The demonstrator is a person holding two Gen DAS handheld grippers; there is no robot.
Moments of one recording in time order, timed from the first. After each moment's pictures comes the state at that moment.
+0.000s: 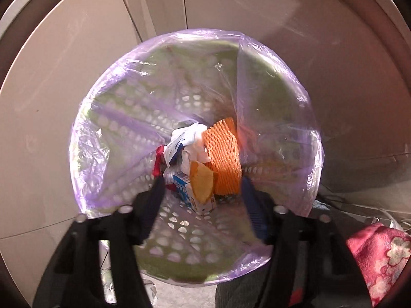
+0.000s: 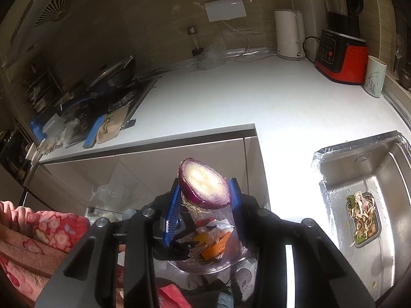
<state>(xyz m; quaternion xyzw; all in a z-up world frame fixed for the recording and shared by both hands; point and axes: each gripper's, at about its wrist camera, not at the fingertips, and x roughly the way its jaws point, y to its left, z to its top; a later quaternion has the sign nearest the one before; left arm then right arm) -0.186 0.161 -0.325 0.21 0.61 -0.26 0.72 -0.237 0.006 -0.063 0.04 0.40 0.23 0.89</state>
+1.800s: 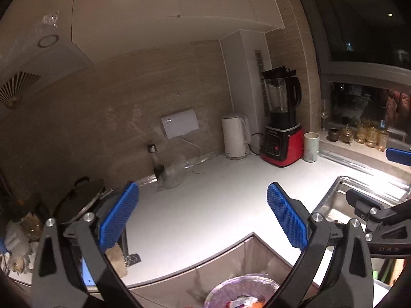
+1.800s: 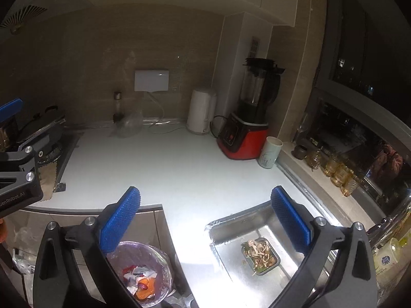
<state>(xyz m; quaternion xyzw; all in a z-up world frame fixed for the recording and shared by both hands) -0.247 0.182 0.149 0.10 0.18 -0.05 0.98 -0.269 0.000 0.125 -0.07 0.26 -0.05 0.96</state>
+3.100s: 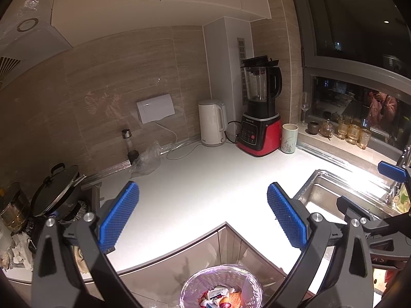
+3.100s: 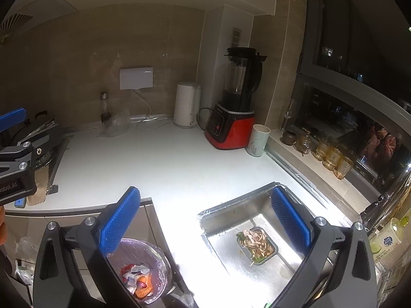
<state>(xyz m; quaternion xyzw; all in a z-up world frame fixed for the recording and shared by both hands) -0.242 0.158 0.132 0.08 0.22 -0.09 0.97 -0.277 -0.016 0.103 -0.04 0.28 -0.07 0.96</state>
